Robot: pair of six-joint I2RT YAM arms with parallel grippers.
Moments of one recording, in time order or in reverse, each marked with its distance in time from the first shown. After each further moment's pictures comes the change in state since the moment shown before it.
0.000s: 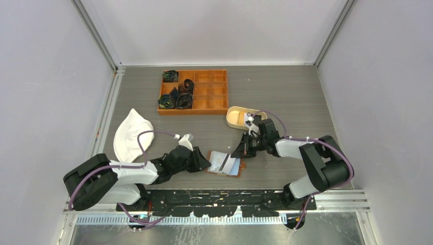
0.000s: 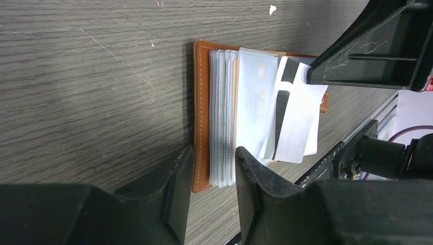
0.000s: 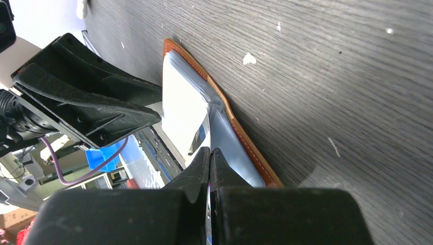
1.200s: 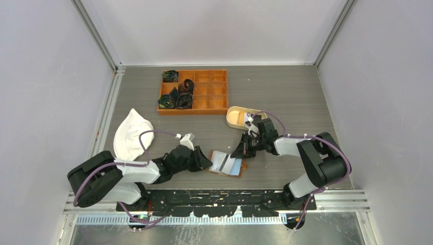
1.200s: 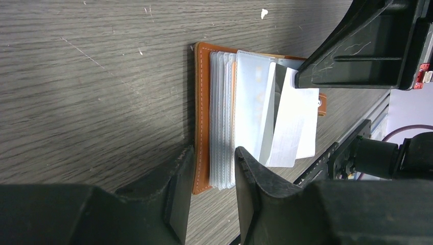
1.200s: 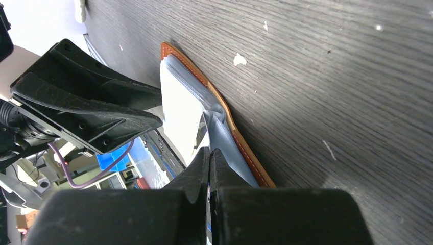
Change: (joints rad) left arm 0.004 0.050 0.000 0.073 0.019 -0.001; right arm 0.000 0.043 0.023 -0.026 -0.005 0.037
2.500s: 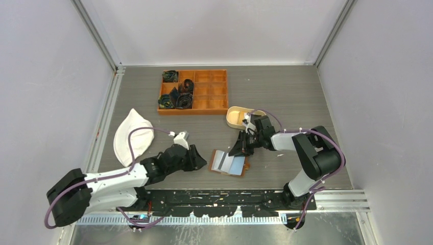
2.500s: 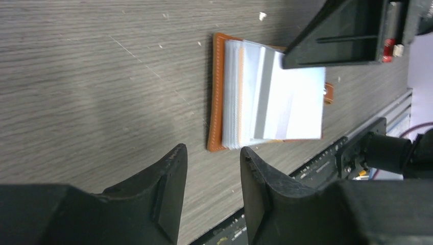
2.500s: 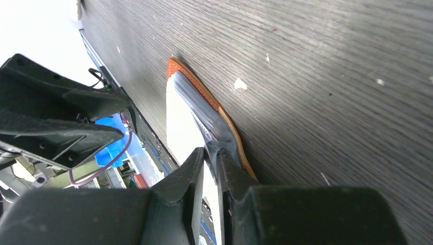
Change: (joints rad) left arm -0.007 -0.265 0.063 -0.380 -0.082 0.058; right arm 0.003 0.085 0.071 -0.016 -0.022 -0.039
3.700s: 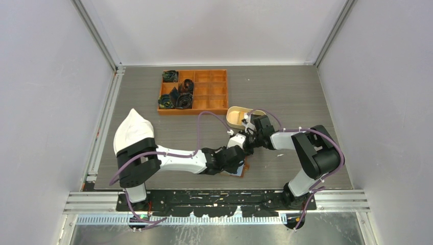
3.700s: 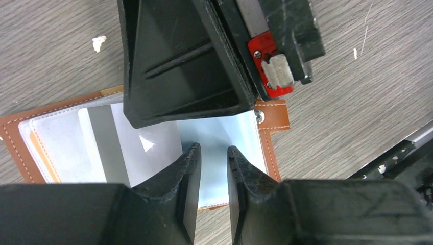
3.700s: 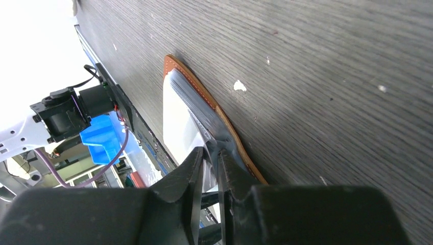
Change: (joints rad) left arm -0.316 0.723 0.696 -0.217 -0.195 0.234; right arm 0.001 0.011 0.016 -0.026 0.000 -0.029
